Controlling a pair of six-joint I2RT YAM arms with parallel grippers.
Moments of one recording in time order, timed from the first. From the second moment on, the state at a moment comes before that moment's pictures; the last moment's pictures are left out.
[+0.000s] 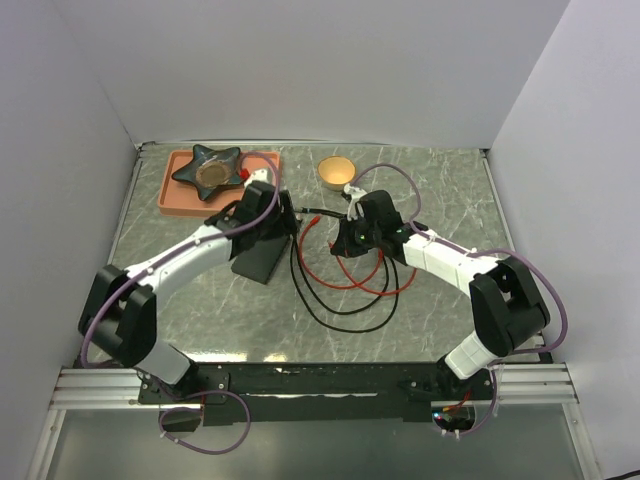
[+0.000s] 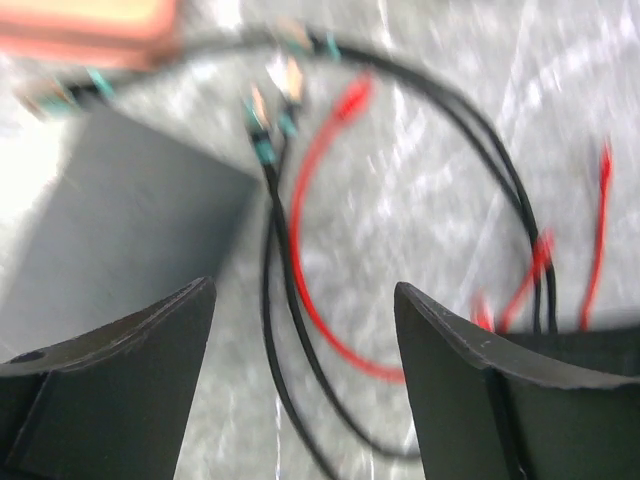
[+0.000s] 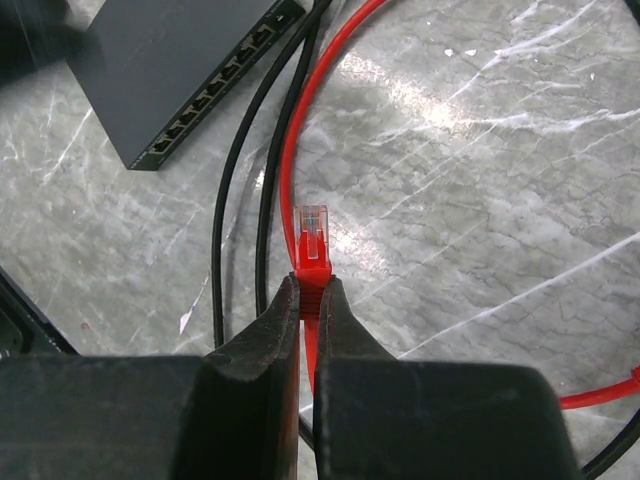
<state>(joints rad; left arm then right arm) -0.58 1.49 1.06 -0.26 -0.16 -0.67 0.53 1.55 0.98 -0.17 -0.31 0.29</state>
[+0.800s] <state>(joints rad) -0.42 1.88 1.27 -0.40 -0.32 -0.63 0.53 1.56 1.00 -0.19 -0.31 0.27</state>
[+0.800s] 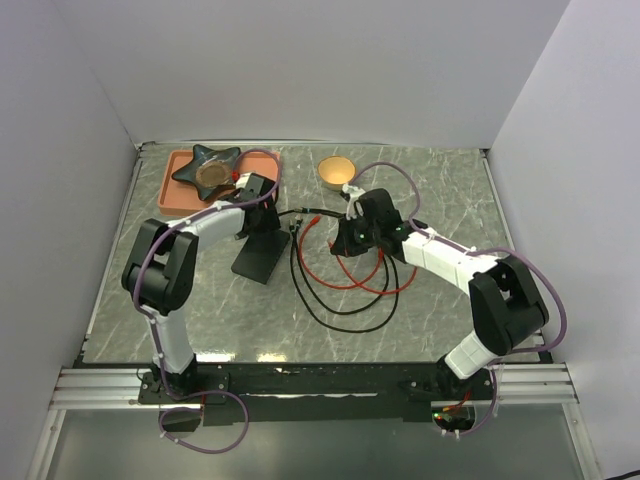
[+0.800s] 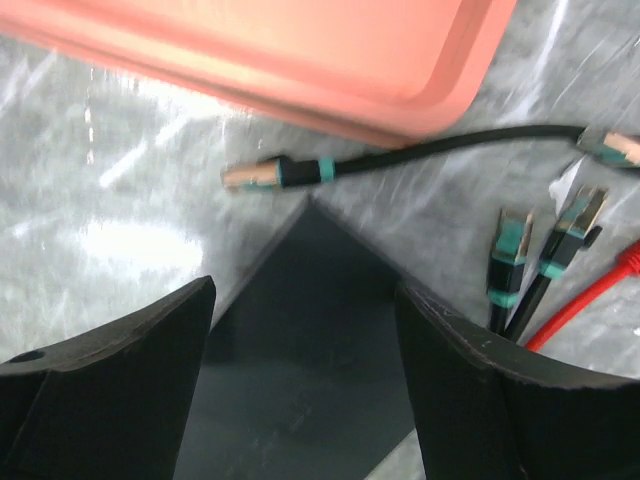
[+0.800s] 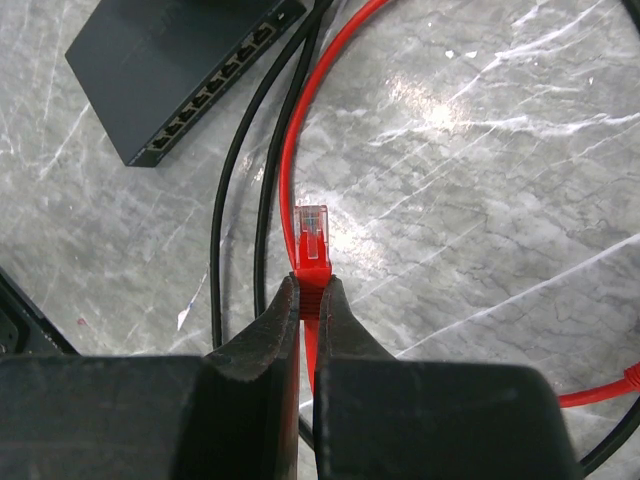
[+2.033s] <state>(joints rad) -0.40 1.82 1.15 -0.40 -0.28 -0.62 0.80 1.66 1.18 -0.35 -0.24 0.19</state>
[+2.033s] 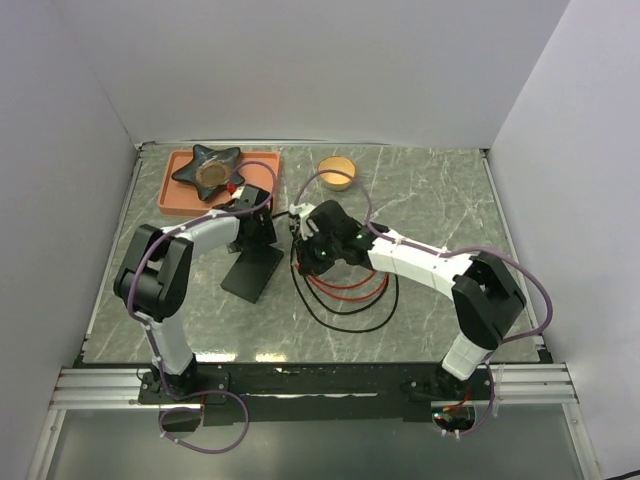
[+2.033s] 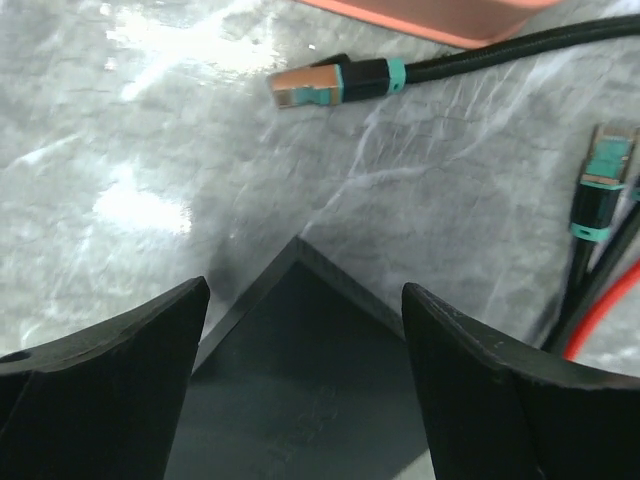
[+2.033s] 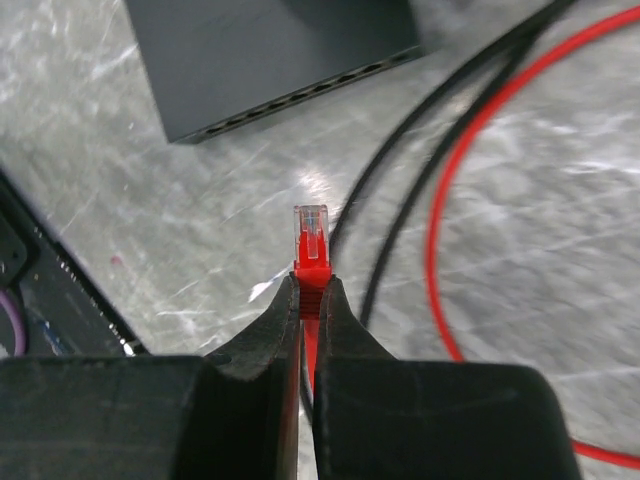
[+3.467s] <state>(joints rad) -0.05 1.56 0.73 -0.07 0.37 -0.75 0.97 1.92 1.21 -0.24 -0.19 0.19</state>
